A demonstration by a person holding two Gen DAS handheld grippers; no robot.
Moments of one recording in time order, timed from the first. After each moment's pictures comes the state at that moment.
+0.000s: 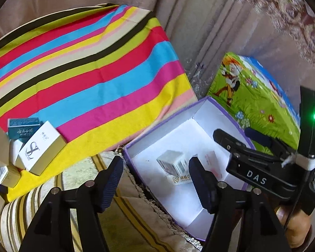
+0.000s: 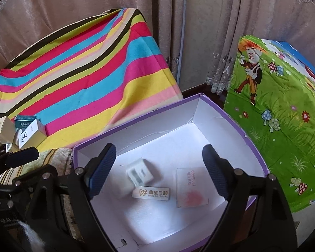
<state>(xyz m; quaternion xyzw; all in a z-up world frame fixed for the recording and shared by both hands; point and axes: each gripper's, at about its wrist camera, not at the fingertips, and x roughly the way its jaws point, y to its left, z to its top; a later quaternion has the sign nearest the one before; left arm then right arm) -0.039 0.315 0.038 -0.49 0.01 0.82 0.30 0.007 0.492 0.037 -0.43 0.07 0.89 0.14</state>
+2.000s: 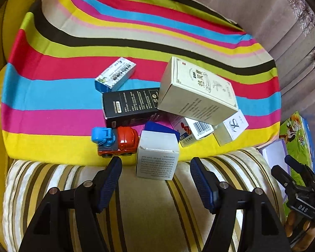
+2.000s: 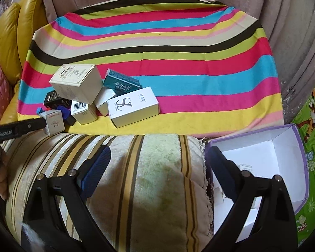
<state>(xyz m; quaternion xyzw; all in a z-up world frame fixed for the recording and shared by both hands) -0.062 0.017 -0.003 -0.54 -0.13 0.83 0.08 -0.026 0.285 0.032 -0.48 -0.04 0.88 -0.05</state>
